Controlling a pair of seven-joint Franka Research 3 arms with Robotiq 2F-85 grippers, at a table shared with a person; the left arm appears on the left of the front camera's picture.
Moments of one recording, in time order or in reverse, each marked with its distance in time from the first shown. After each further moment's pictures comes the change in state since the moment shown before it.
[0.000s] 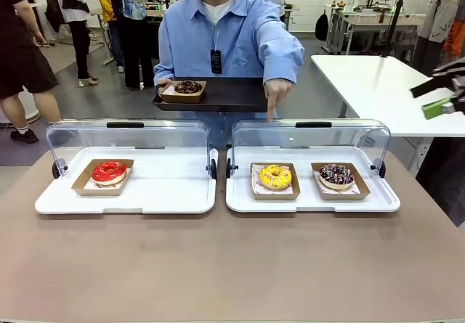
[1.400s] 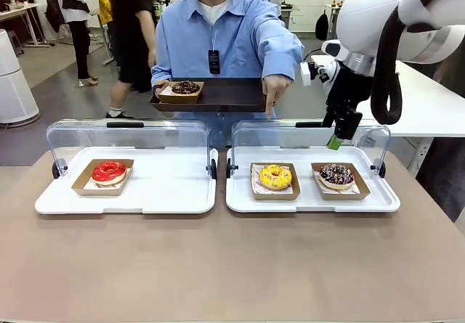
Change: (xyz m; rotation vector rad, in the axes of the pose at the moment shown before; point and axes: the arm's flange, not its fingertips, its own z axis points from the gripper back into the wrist) left arm -0.001 0.000 0.000 0.001 0.001 0.003; right arm 0.084 -0.050 -0.204 0.008 0.689 0.156
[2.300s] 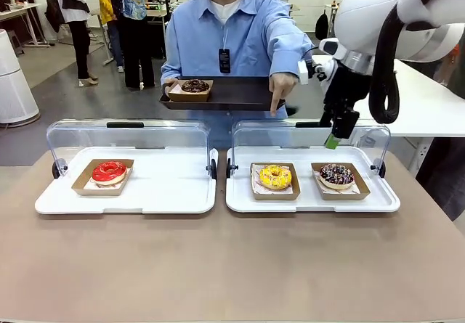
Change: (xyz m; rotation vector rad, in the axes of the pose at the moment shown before) left arm 0.000 0.000 0.000 0.000 0.000 0.000; right arm 0.019 0.005 -0.007 0.006 0.004 0.024
